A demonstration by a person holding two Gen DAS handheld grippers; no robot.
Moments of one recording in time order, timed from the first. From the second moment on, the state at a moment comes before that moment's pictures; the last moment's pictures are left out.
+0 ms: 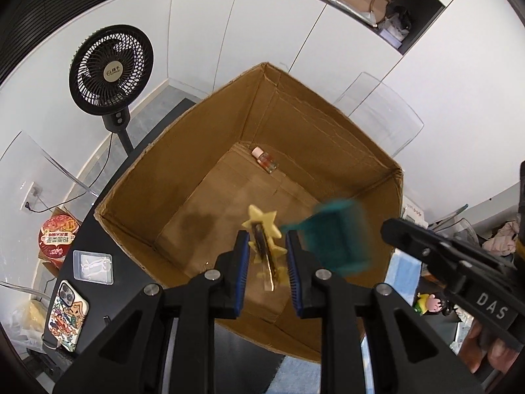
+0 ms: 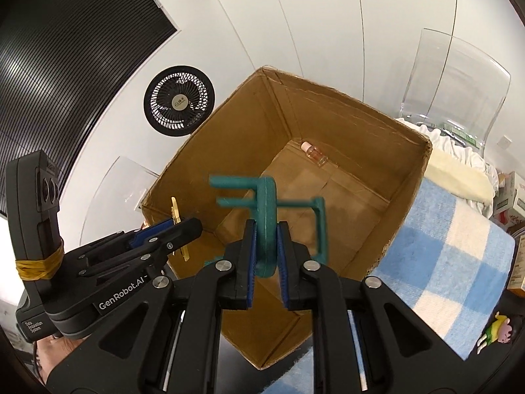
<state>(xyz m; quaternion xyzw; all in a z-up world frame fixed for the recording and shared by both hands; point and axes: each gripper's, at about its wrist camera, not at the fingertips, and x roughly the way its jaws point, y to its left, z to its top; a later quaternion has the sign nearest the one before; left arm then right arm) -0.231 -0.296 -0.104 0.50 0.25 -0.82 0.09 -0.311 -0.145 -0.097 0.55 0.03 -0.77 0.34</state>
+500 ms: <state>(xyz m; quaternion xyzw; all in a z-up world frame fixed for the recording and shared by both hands) -0.205 -0.280 -0.082 0.48 0.23 -0.84 0.11 -0.297 -0.119 -0.062 0.51 0.05 -0.80 0.31</state>
